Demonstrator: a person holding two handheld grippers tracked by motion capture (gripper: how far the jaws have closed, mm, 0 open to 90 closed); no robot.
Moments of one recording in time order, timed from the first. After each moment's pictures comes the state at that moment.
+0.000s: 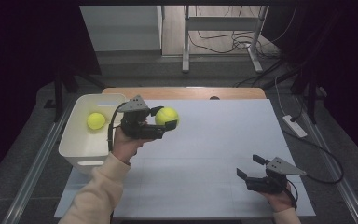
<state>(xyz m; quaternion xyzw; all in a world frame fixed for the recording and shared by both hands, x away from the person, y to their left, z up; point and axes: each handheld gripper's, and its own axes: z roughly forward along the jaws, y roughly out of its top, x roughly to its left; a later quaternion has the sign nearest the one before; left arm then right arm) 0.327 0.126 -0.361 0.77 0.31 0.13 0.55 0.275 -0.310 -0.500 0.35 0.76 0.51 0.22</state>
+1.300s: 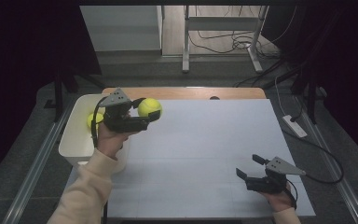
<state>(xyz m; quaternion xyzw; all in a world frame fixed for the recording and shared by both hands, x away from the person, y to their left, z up) 0.328 0.164 -0.350 0.75 0.35 0.18 0.54 0.275 -0.308 -0.500 0.35 0.76 0.51 0.22</state>
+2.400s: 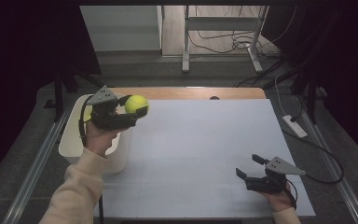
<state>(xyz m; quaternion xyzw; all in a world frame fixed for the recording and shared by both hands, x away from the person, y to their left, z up) 0.327 0.194 -0.349 0.74 0.38 0.21 0.52 0.275 -0.308 -0.499 0.35 0.76 0.51 0.22</state>
